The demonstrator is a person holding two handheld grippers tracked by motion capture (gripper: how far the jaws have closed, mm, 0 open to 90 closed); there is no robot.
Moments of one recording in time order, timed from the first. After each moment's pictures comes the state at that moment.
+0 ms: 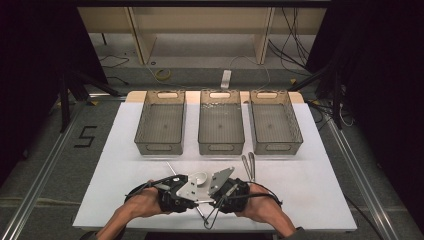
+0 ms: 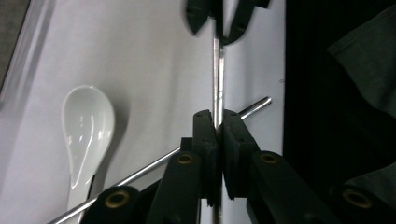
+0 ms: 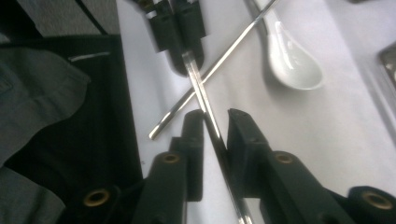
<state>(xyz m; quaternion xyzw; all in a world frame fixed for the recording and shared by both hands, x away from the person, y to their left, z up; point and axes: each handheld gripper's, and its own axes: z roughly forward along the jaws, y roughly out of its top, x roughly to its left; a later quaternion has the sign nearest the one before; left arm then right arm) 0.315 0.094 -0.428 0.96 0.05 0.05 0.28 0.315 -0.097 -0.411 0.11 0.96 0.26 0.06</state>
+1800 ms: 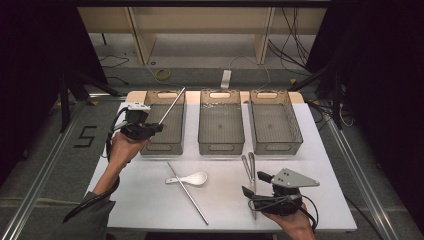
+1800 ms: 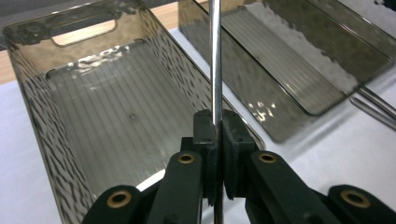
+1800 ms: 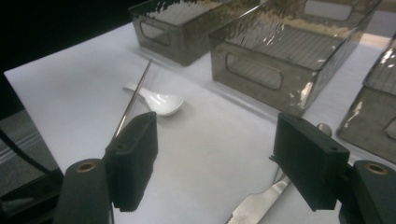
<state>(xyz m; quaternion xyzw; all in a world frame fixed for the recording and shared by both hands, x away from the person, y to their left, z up) 0.461 0.200 -0.373 0.78 0.46 0.16 0.39 0.284 -0.210 -0.411 0.36 0.78 0.48 0.17</state>
